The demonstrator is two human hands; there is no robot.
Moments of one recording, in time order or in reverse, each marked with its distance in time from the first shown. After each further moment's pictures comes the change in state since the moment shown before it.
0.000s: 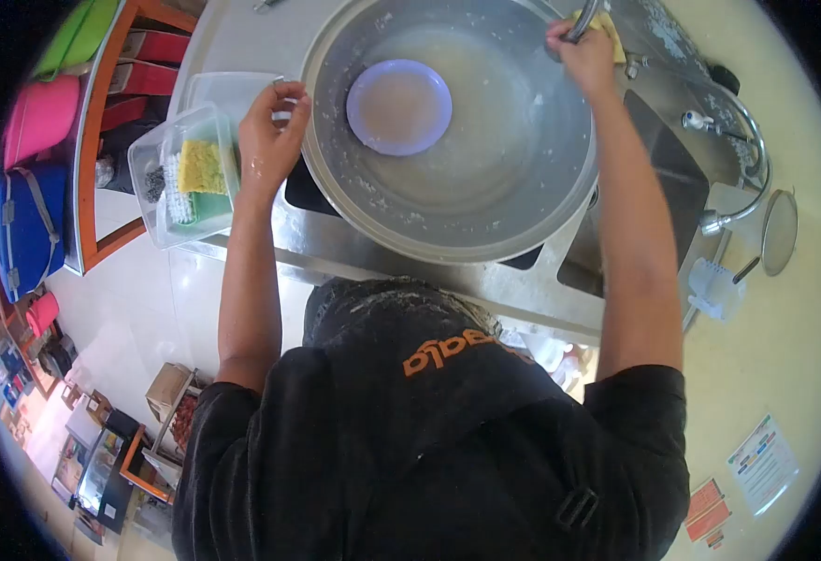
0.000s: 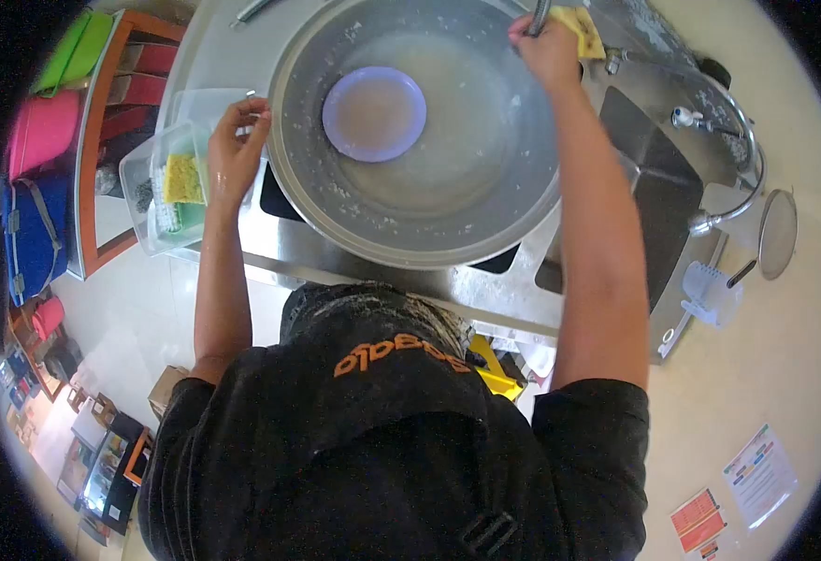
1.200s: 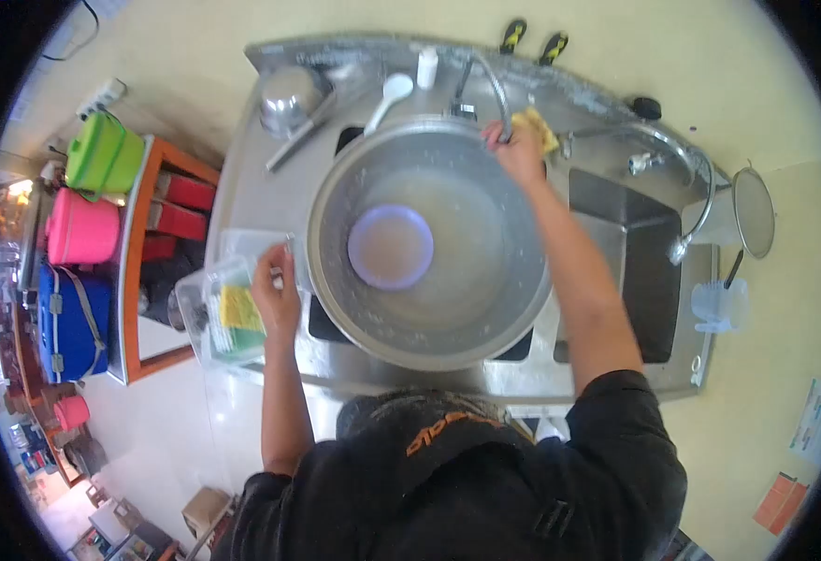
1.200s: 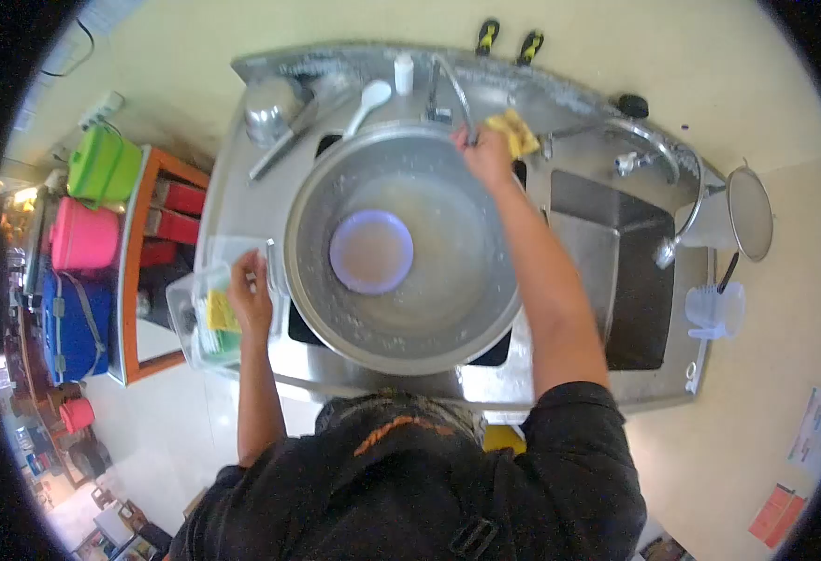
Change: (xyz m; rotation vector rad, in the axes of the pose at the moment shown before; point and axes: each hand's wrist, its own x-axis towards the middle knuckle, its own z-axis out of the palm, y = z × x) left_hand -0.011 0.017 -0.020 0.082 0.185 0.154; right_hand 0.019 0.004 -0.005 0.230 0.205 -0.009
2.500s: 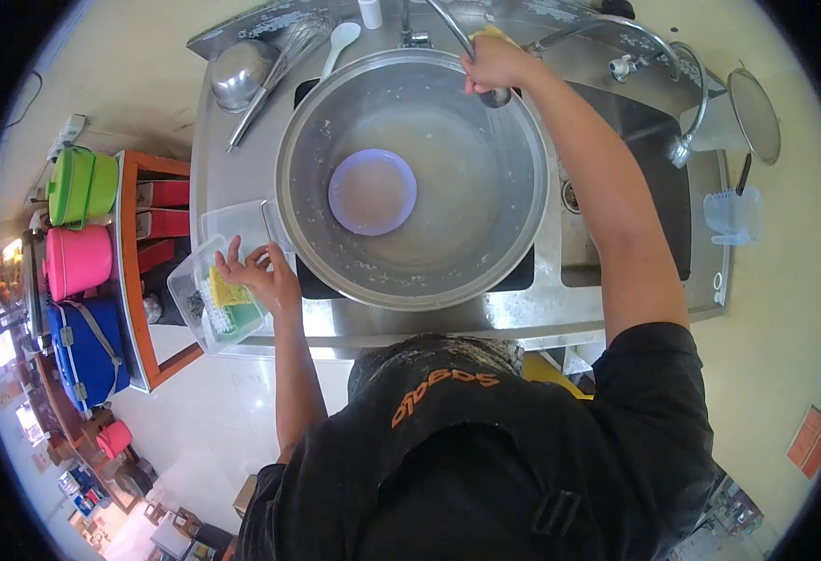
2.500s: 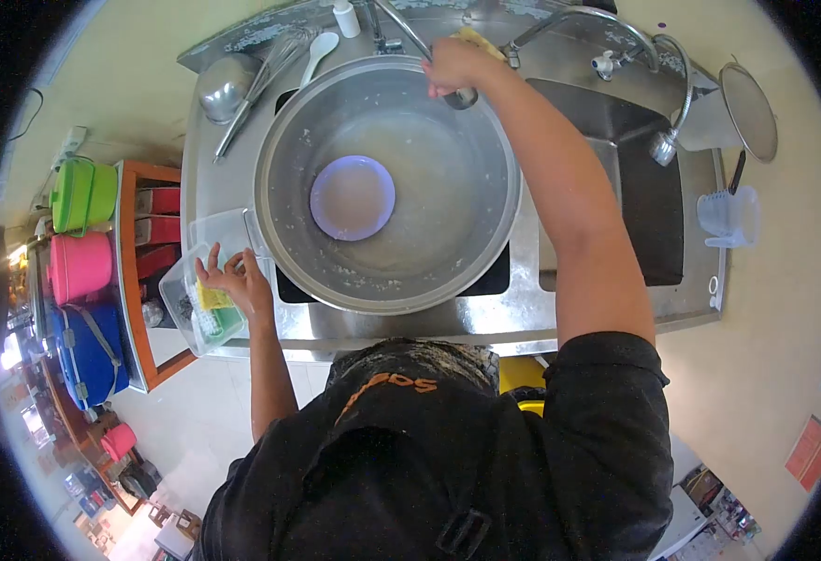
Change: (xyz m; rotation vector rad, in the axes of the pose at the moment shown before) left_hand -0.046 0.003 0.017 -0.124 0.168 -0.046; right_hand -0.004 -0.077 -0.068 -0.339 -0.637 0.303
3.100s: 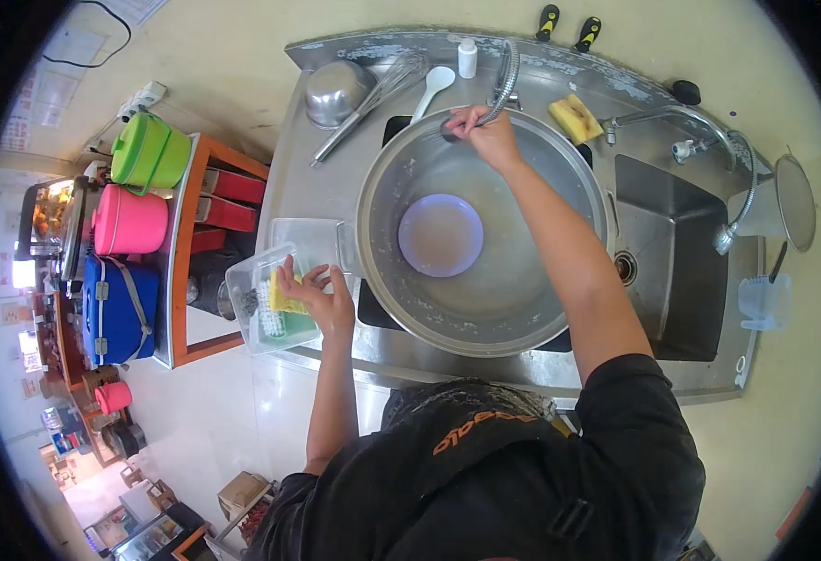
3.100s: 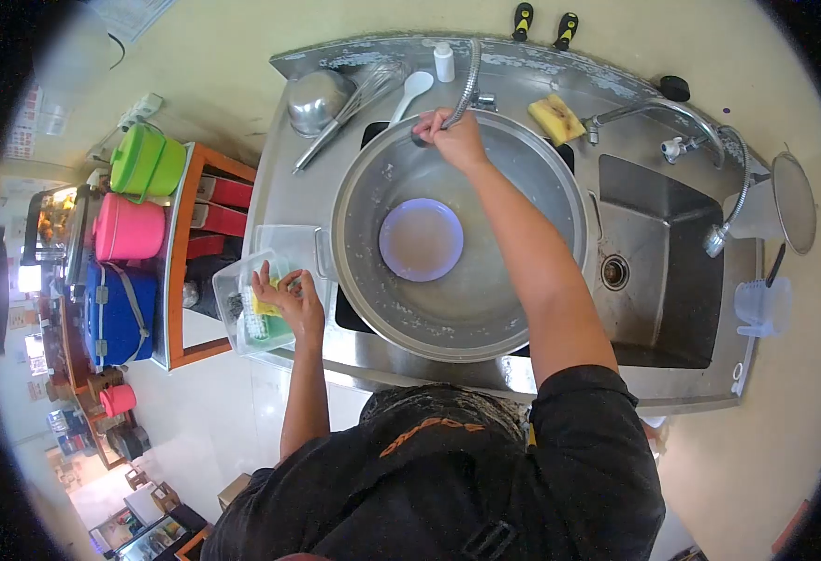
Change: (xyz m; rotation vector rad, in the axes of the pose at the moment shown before) left_hand 0.010 -0.002 -0.016 -0.022 0.091 -0.015; right_hand 0.091 -0.064 0.126 0.917 0.458 -0.615
